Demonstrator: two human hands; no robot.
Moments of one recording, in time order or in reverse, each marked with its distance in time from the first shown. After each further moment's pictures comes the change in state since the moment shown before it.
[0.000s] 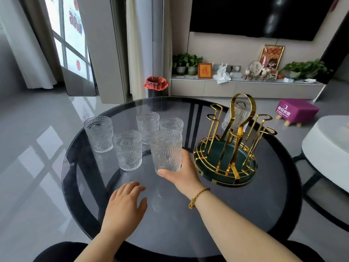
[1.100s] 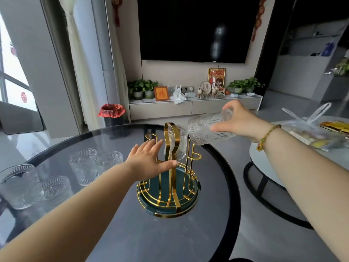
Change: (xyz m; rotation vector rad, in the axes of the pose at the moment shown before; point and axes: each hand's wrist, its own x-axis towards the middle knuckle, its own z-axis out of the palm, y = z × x) left_hand 0.150 0.208 -0.042 0.104 -0.375 0.380; right_hand 0.013 -0.094 -0.309 -0.526 0.339 0.045
